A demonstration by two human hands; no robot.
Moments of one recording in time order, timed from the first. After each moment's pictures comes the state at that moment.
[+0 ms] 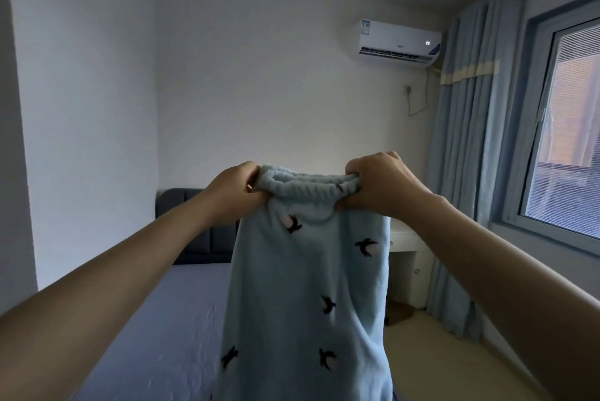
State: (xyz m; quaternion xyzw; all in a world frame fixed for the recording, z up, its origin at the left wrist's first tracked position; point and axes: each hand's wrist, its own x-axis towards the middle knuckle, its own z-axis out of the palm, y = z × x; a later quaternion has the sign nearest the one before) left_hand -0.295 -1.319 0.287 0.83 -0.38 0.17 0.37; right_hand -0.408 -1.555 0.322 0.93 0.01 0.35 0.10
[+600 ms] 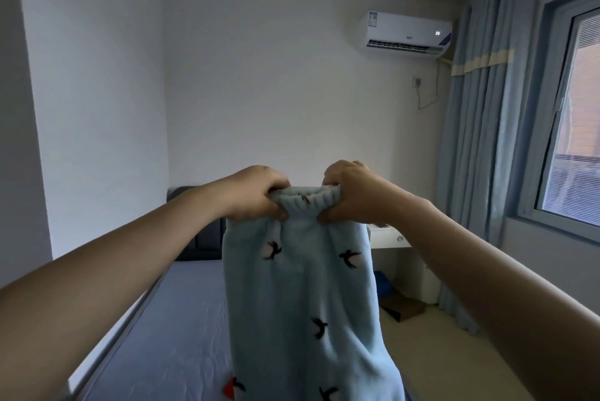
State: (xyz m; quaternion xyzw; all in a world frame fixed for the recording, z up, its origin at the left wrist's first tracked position) left_hand -0.317 -1.331 0.307 0.88 -0.44 0.11 0.16; right_hand -0.395 -1.530 0.306 0.97 0.06 0.23 -0.05
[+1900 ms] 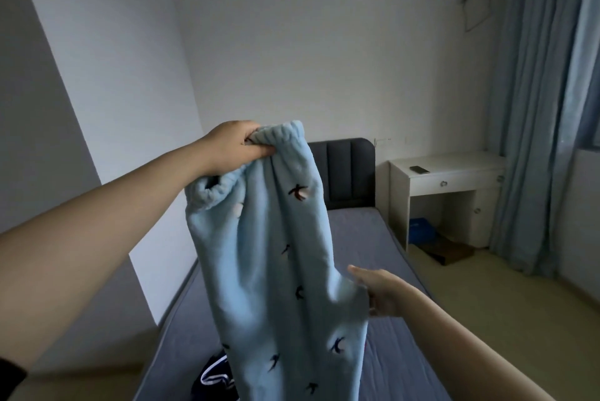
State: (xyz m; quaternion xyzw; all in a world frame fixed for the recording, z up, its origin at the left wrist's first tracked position) left_hand -0.293 -1.328 0.289 0.90 -0.34 0.18 0.21; right_hand -0.362 -1.567 0.042 0.71 -0.26 -0.09 -0.65
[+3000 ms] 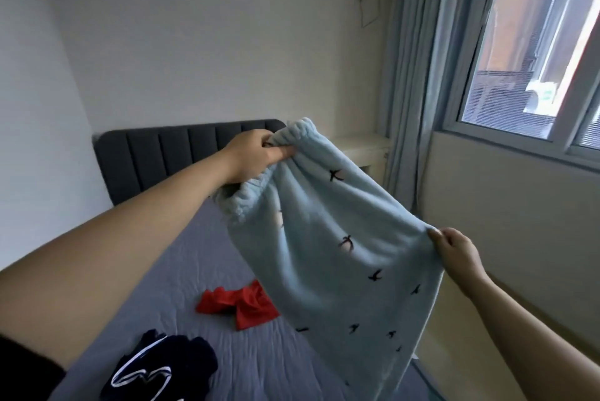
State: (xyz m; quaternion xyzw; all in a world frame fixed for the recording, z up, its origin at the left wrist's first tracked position) left_hand -0.352 -1.414 0.225 0.83 -0.43 0.03 0.36; right_hand -0.562 -1.713 0.032 0.78 -0.38 0.35 -0.35
